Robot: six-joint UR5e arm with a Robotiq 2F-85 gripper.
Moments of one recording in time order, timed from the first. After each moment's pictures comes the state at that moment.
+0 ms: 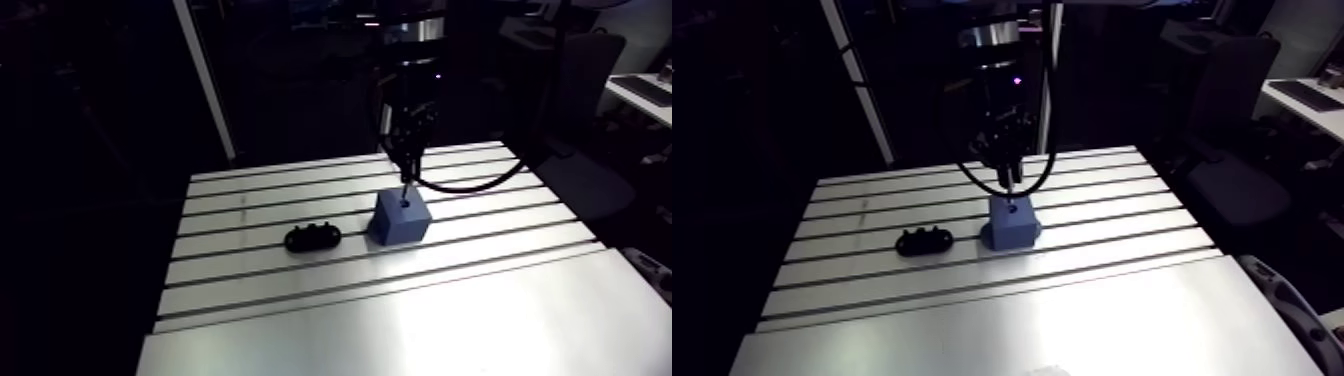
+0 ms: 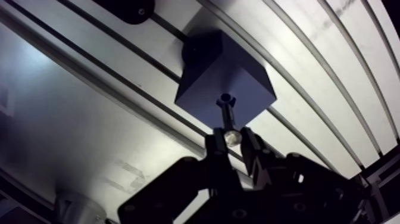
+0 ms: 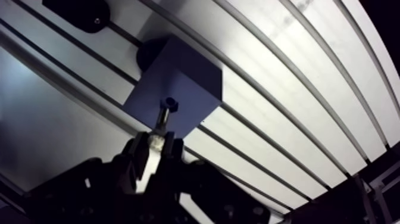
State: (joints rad) arm -0.20 -1.24 1.69 -1.77 -1.73 -2.45
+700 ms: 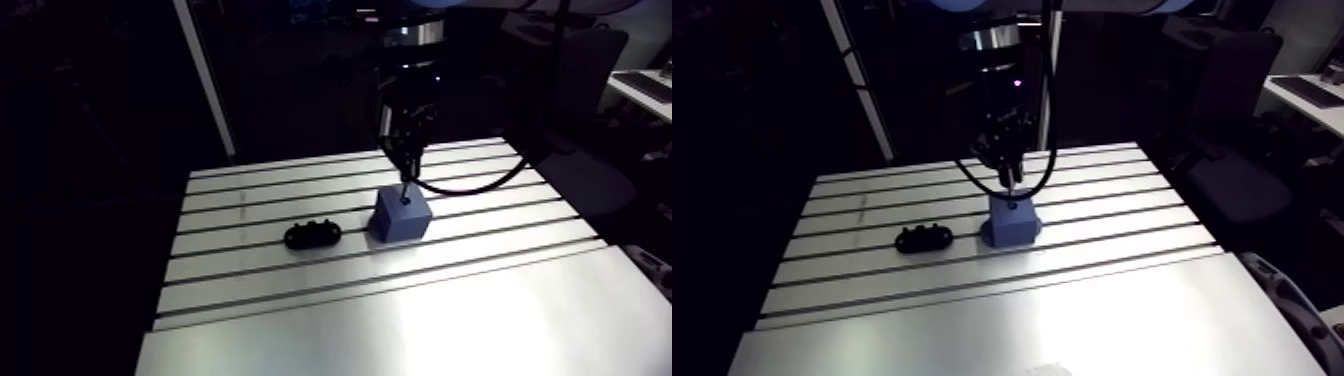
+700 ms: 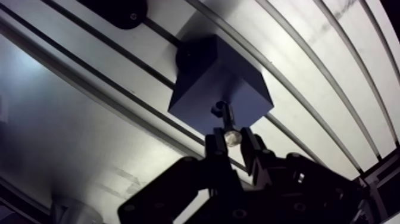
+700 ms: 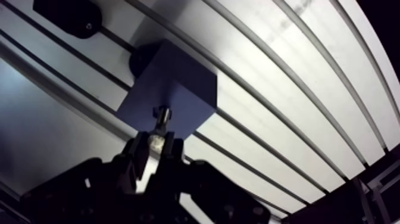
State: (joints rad) arm -0.20 -1.23 1.70 -1.81 -1.73 -2.45
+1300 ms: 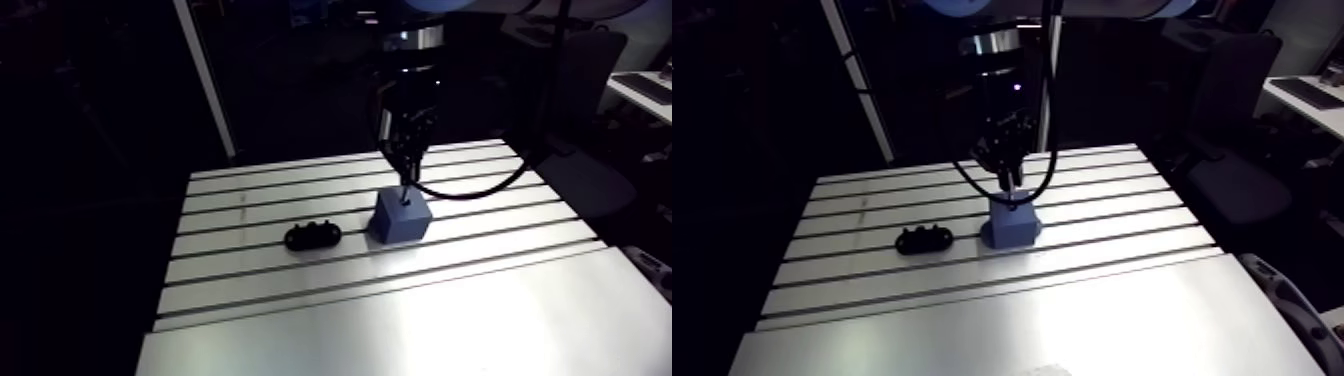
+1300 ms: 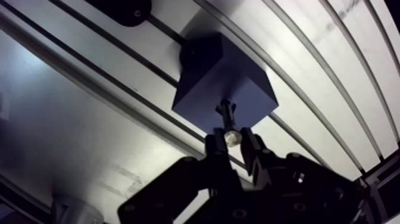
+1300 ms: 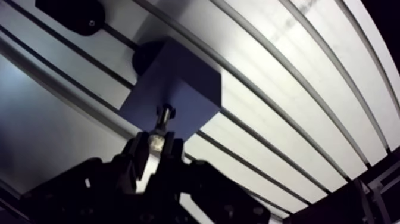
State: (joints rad) arm -0.20 -1.24 1.71 -1.81 -1.73 -2.45
